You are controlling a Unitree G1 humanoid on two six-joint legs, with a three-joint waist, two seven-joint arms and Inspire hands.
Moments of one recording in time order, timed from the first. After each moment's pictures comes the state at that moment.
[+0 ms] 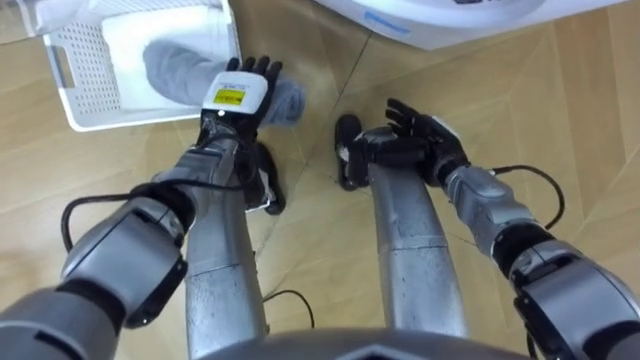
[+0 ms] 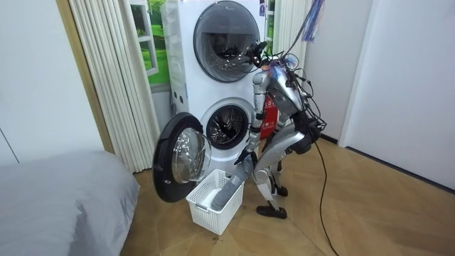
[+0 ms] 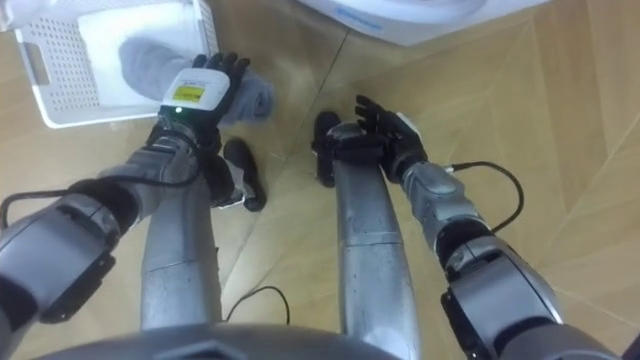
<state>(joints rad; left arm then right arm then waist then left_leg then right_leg) -0.62 0.22 -0.61 1.28 0.87 -0.11 0.46 -0.42 -0.26 0.46 1.11 0.61 -0.18 0.20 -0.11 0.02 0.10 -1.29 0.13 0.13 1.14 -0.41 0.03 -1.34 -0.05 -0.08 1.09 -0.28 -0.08</state>
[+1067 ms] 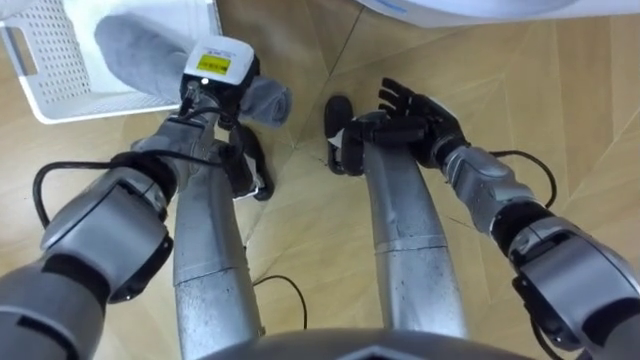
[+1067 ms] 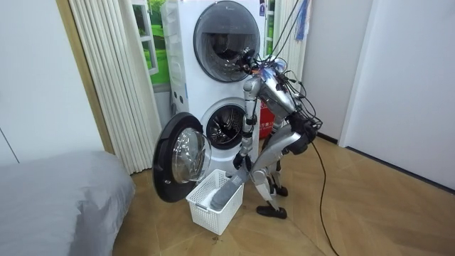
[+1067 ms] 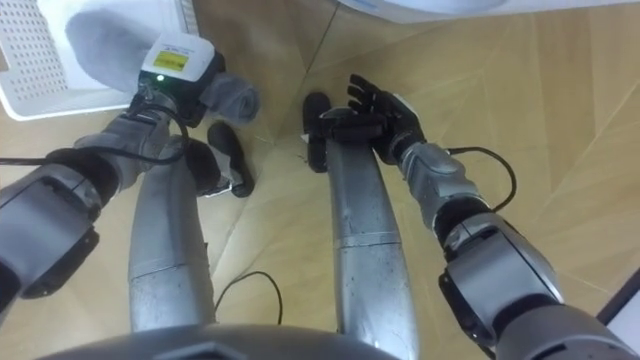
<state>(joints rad) -0.72 0.28 -0.69 1.32 0.87 -0.11 0.48 -0.52 -0.26 0.55 1.17 0.78 -0.17 0.26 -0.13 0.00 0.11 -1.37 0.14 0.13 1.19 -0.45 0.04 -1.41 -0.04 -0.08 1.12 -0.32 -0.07</state>
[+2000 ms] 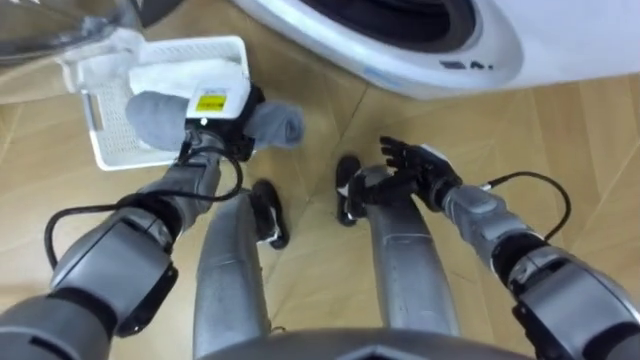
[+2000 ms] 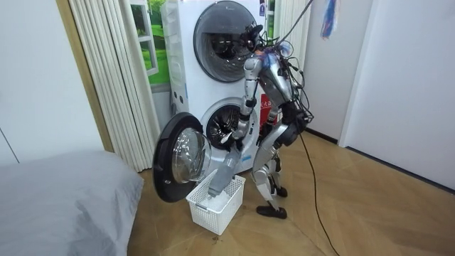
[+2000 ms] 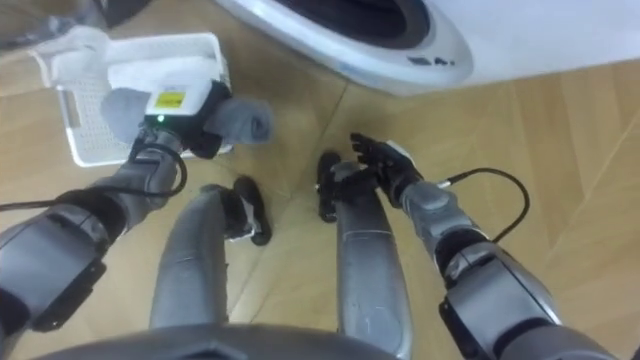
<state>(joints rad) -0.56 0.24 -0.55 1.26 0.68 -0.24 0.61 -0.41 -0.26 0.56 1.20 0.36 -0.16 0.16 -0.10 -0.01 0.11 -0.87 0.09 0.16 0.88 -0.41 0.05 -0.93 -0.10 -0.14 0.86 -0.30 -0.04</state>
